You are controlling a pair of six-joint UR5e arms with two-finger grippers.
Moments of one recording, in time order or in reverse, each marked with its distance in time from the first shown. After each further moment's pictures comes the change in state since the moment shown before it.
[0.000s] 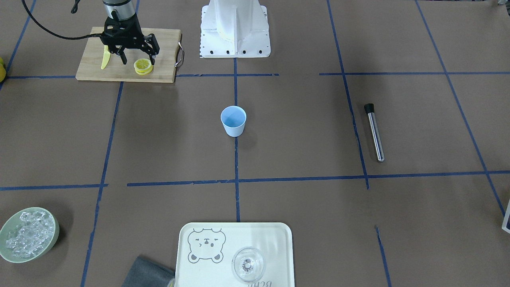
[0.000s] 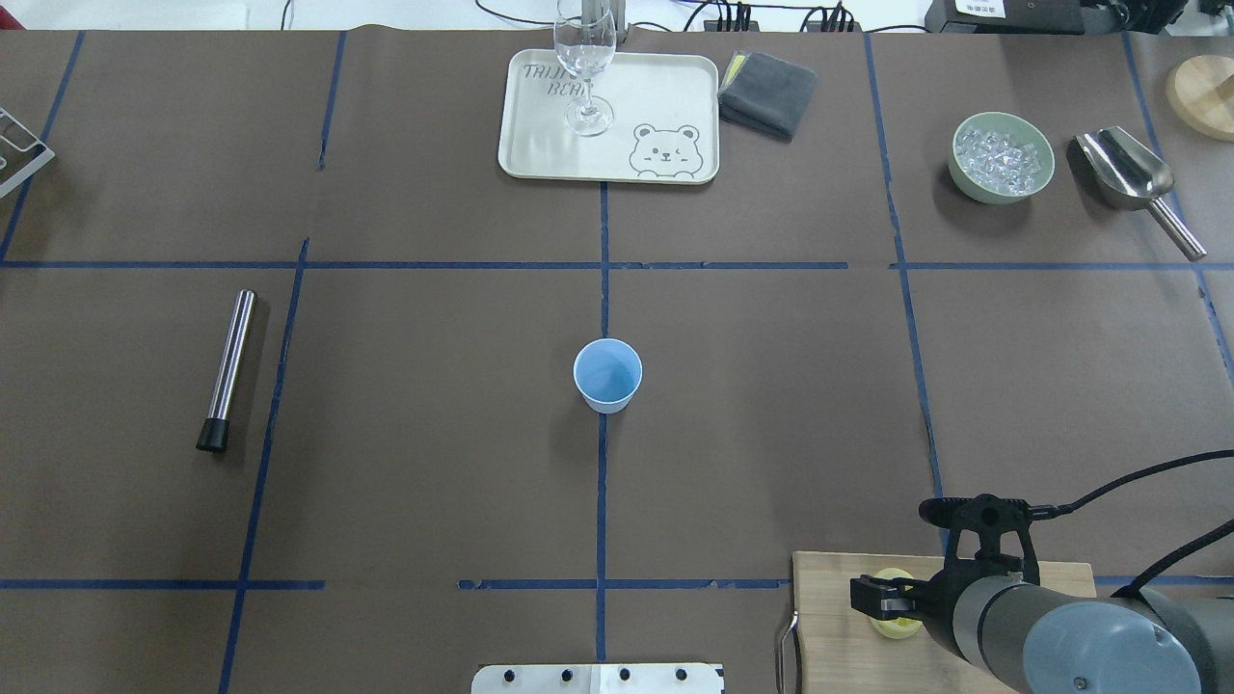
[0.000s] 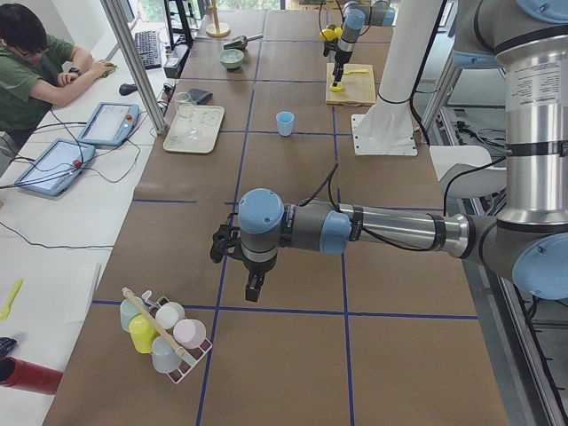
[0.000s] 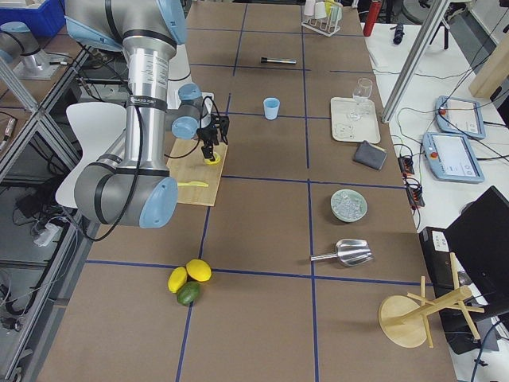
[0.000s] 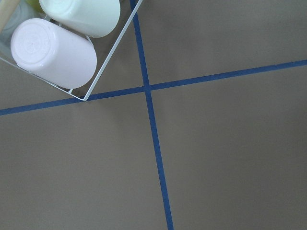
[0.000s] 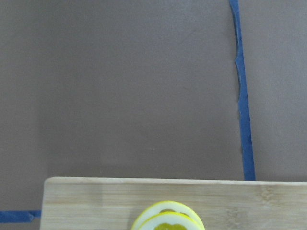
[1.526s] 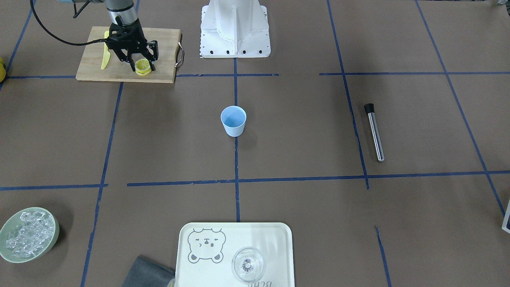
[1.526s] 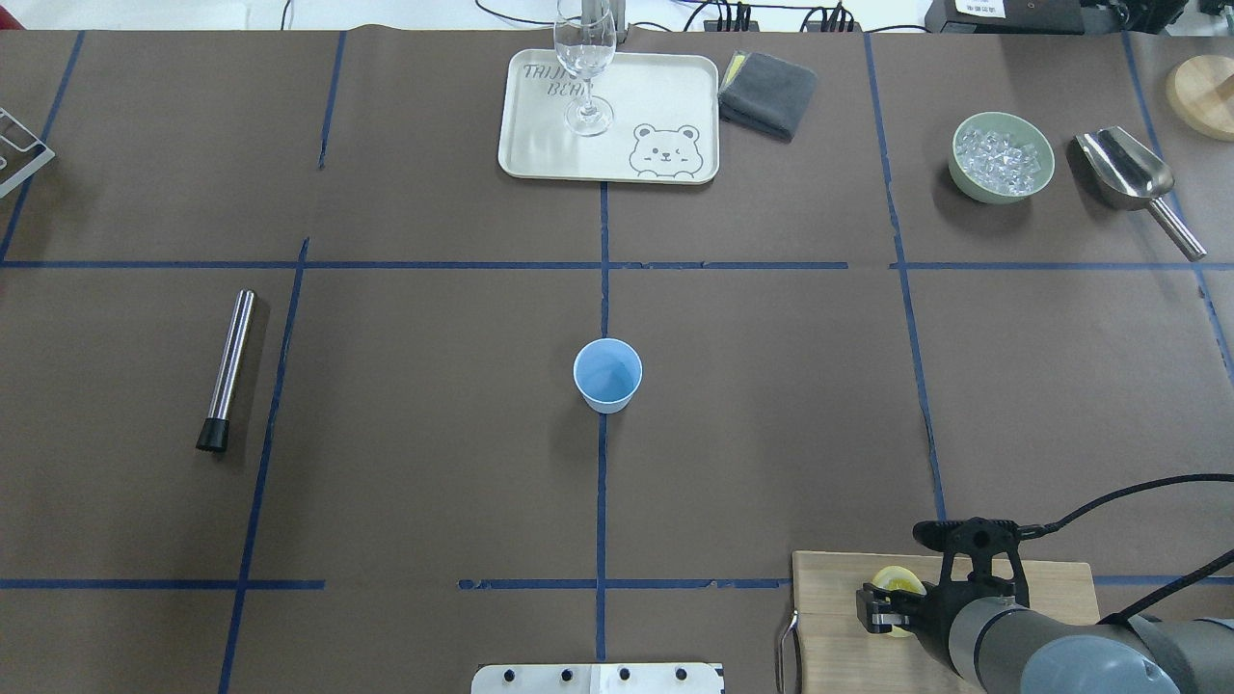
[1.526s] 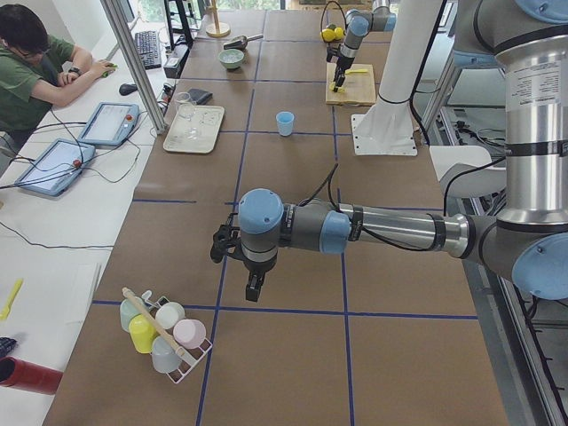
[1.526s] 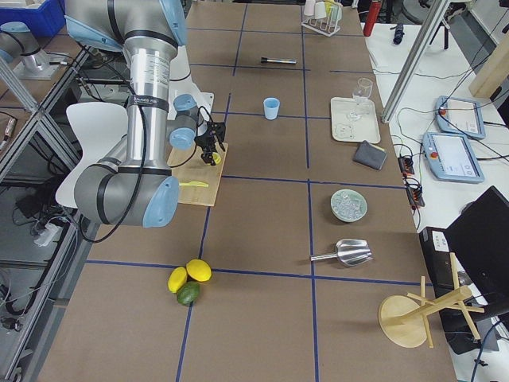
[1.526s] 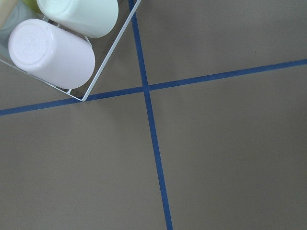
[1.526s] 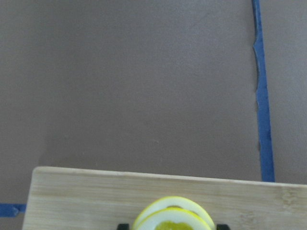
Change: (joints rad) left arm 0.003 0.001 0.001 0.002 0.000 0.000; right arm -0.052 -0.024 -0.070 0.121 -0.086 -0.006
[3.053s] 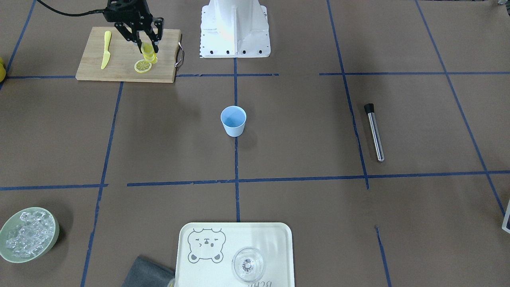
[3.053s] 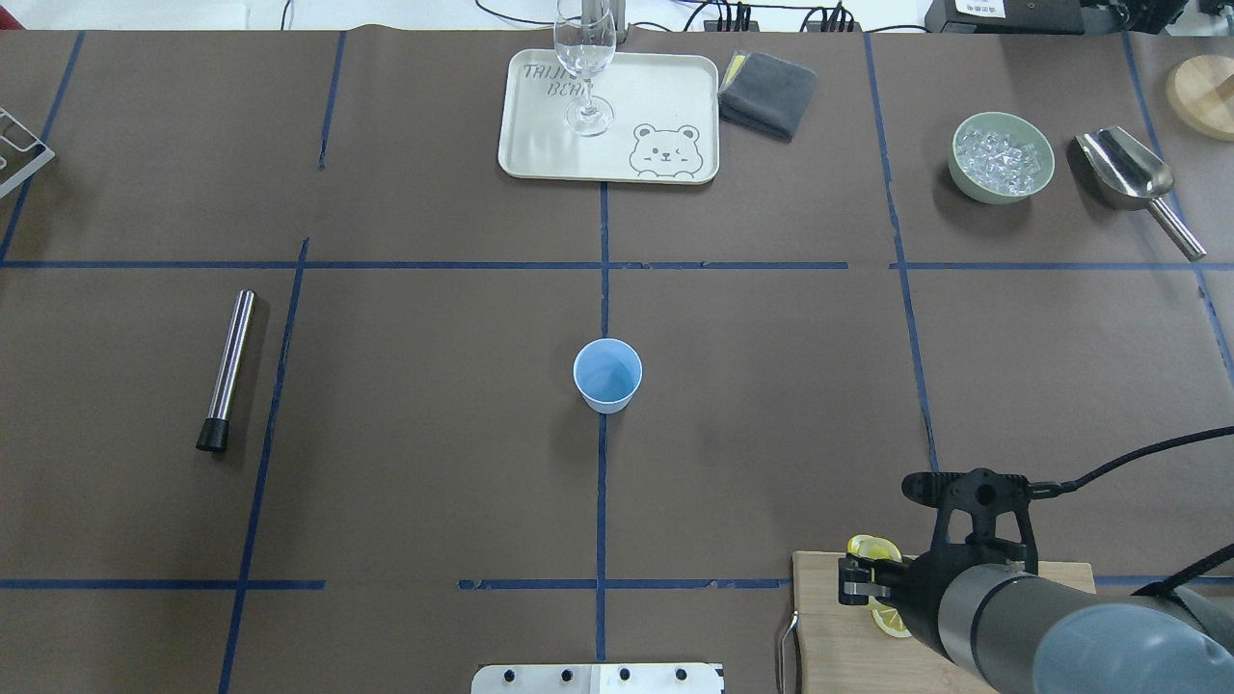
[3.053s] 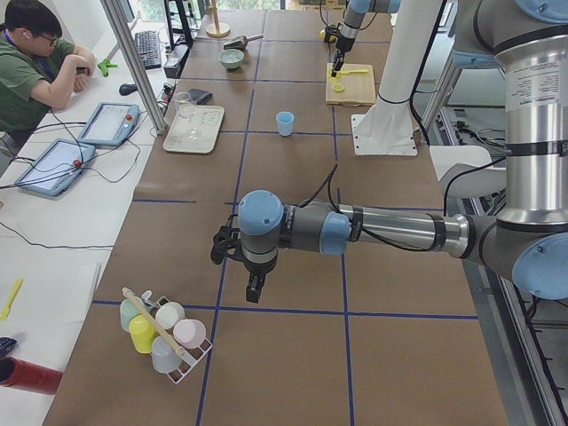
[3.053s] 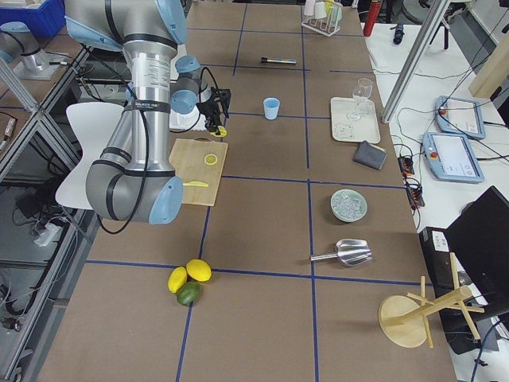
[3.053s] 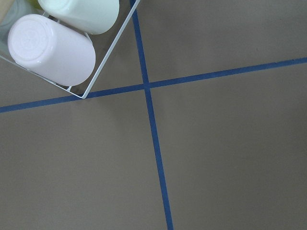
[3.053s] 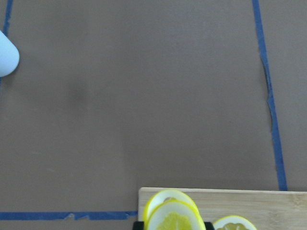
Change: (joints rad) left arm 0.001 0.001 0.006 0.001 0.000 0.000; right arm 0.079 0.212 0.252 -0.429 0.059 -0.002
